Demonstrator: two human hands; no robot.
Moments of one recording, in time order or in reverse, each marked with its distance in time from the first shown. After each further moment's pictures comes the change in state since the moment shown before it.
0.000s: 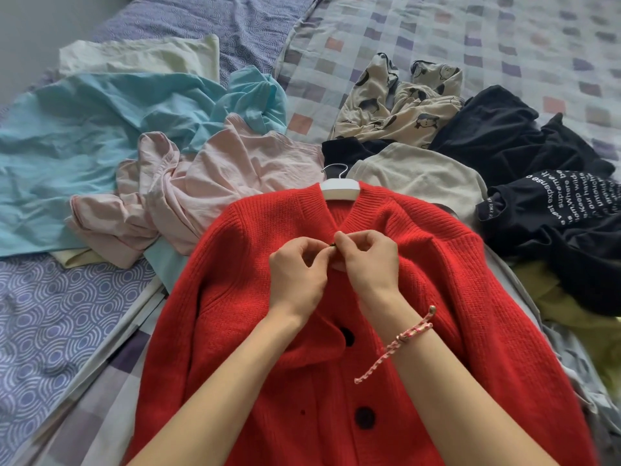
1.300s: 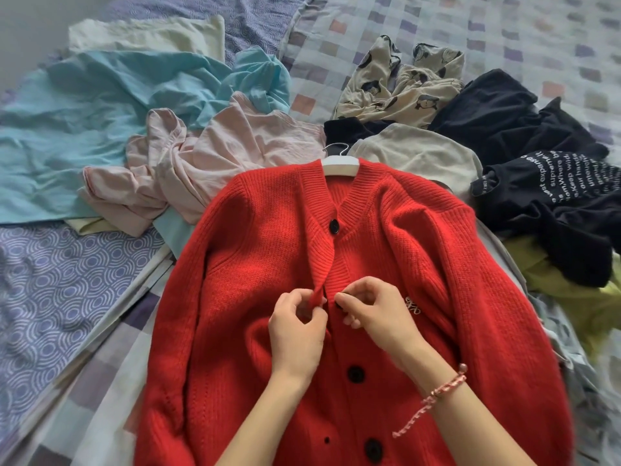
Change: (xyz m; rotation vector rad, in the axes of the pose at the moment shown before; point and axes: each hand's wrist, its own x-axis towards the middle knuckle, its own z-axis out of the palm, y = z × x) left_hand -0.107 -0.030 -0.009 -0.034 0.014 -0.270; right_hand -0.069 0.050 -0.060 -0.211 -0.398 0.028
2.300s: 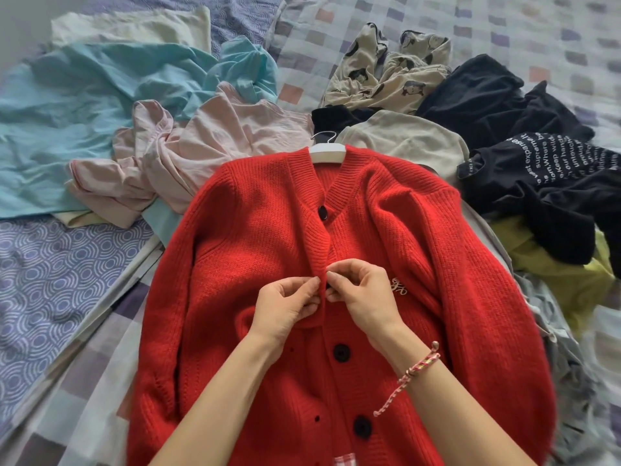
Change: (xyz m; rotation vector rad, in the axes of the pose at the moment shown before) left_hand 0.011 0.000 -0.006 -0.439 -0.309 -0.365; right_hand -0.005 -0.002 0.009 0.192 0.072 -0.045
